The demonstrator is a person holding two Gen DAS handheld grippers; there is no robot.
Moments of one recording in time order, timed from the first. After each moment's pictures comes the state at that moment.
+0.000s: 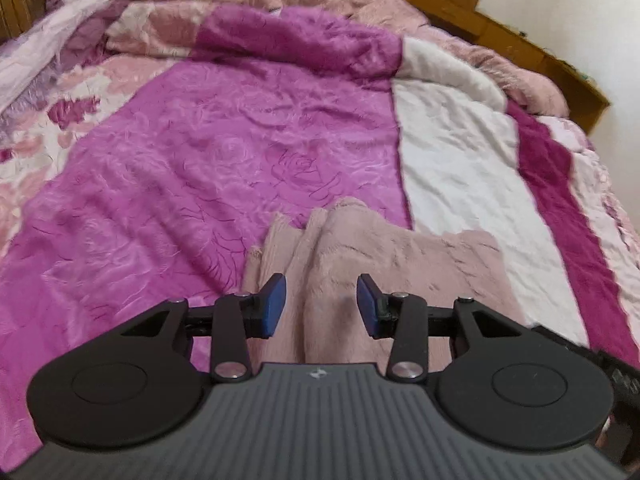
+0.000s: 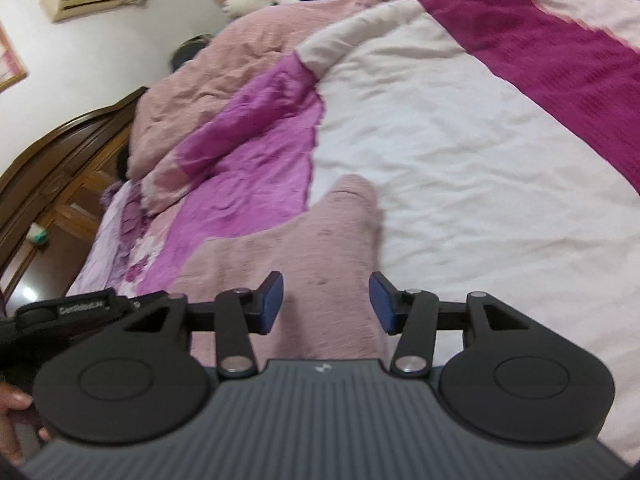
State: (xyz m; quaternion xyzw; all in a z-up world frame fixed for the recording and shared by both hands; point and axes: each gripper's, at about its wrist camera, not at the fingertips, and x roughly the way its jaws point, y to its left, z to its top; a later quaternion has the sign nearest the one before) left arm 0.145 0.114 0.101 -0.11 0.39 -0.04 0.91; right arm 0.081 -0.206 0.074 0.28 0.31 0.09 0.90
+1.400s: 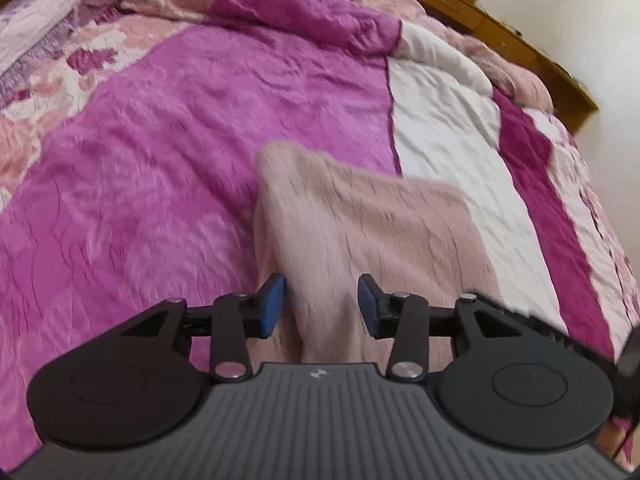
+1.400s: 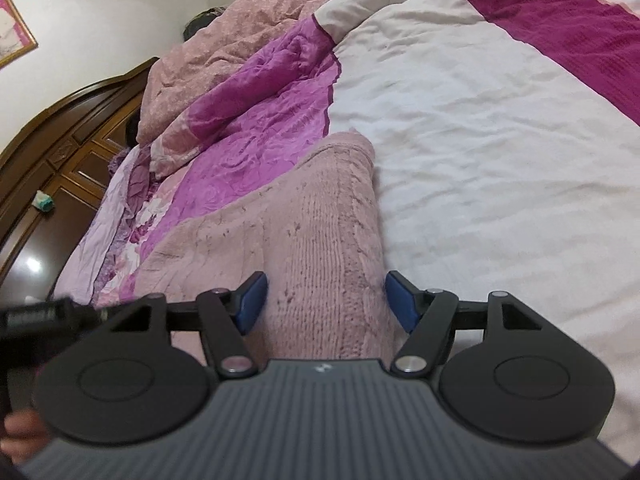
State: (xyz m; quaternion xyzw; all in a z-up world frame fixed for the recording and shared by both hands) left arm 0.066 0.135 0.100 -0.14 0.42 -0.07 0.89; right arm 0.064 -0.179 0.058 0.26 0.34 0.12 0.90
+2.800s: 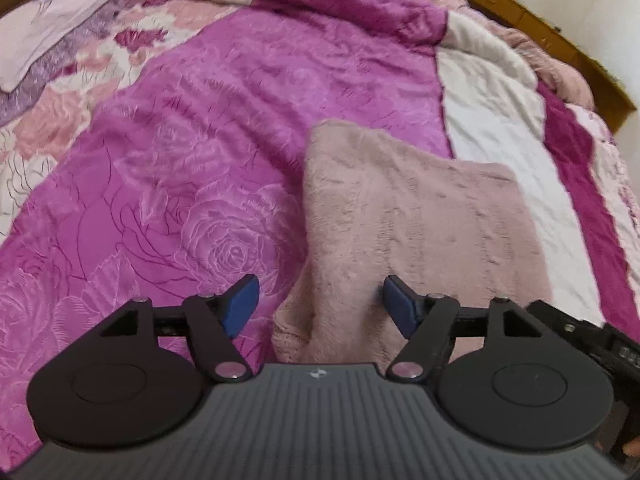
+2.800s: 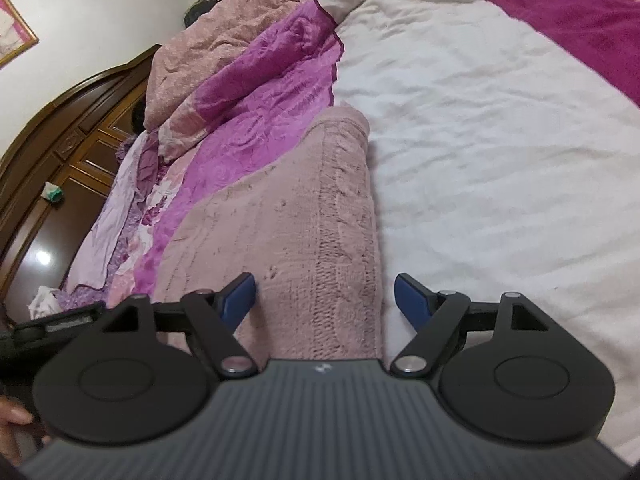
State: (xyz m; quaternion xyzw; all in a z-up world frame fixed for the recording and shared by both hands) left arm 0.060 0.153 0.084 -0.14 0.44 0.00 0.89; right arm 0.046 -0.182 0.060 0.28 0.37 0.14 0.88
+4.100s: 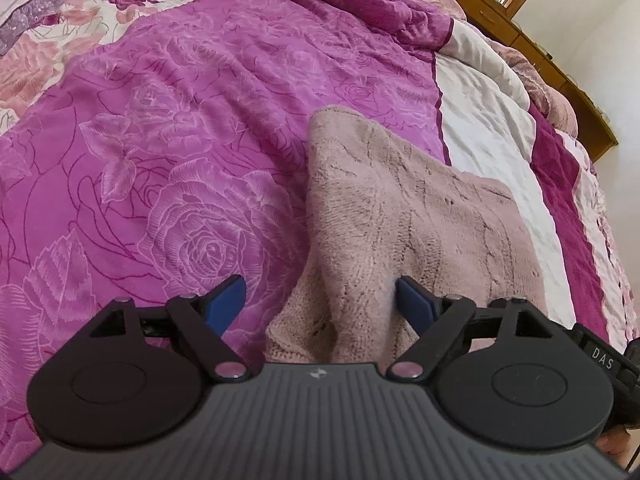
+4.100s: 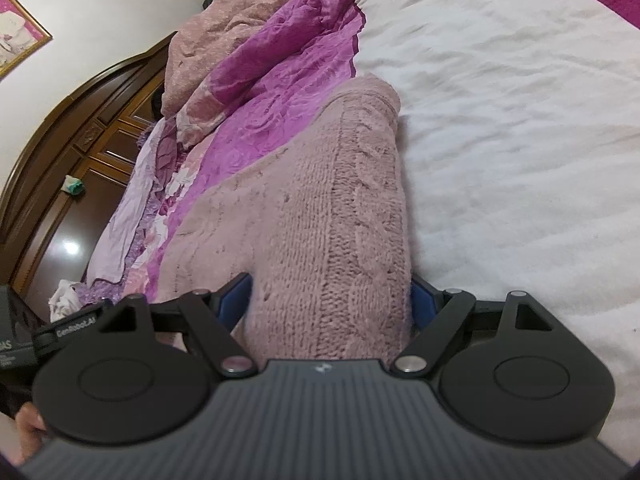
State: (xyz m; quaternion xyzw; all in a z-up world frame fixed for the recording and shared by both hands) left arm 0.078 0.169 0.052 -0.21 0.43 -0.03 0.88; right arm 0.078 -0.174 0.038 0.30 0.38 0.19 0.86
